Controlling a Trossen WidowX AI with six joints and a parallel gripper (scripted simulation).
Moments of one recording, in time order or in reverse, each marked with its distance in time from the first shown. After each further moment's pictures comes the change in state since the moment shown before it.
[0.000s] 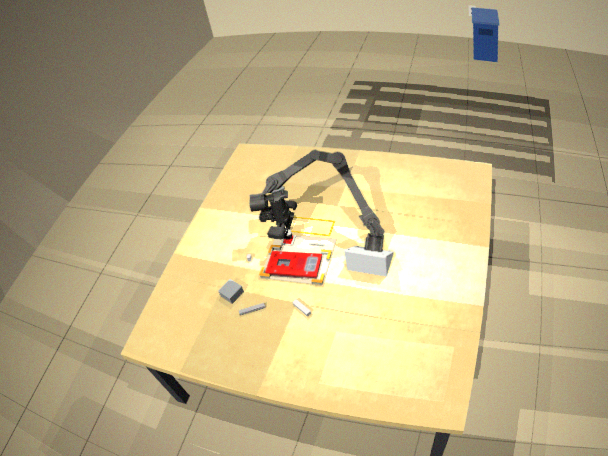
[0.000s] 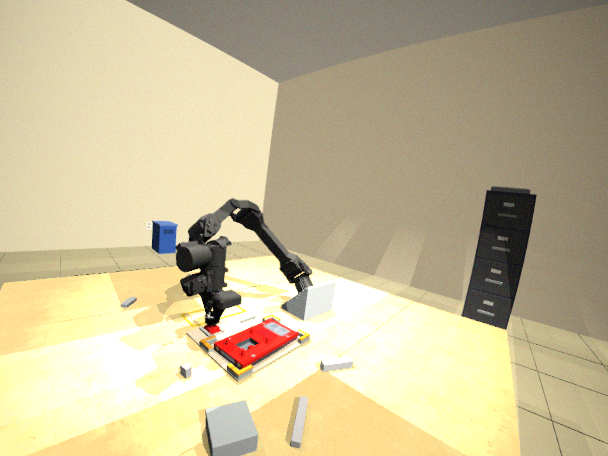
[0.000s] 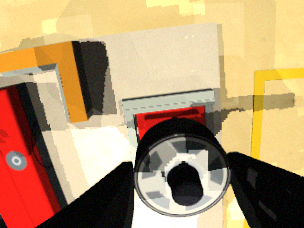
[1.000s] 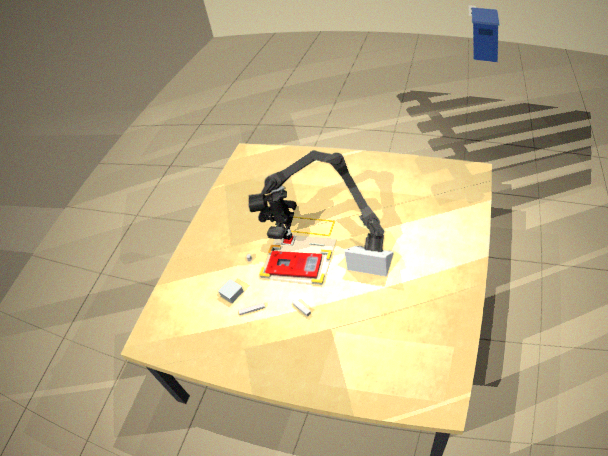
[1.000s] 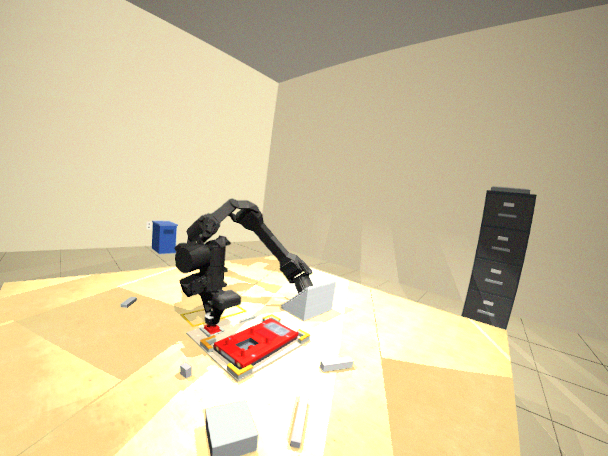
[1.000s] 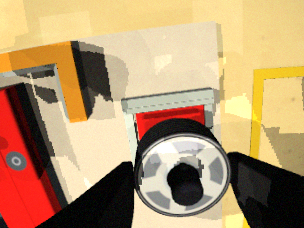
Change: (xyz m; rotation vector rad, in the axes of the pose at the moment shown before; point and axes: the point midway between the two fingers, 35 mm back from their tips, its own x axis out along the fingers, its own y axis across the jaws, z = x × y) arm -0.002 -0.001 0.001 0.008 0.012 -0.004
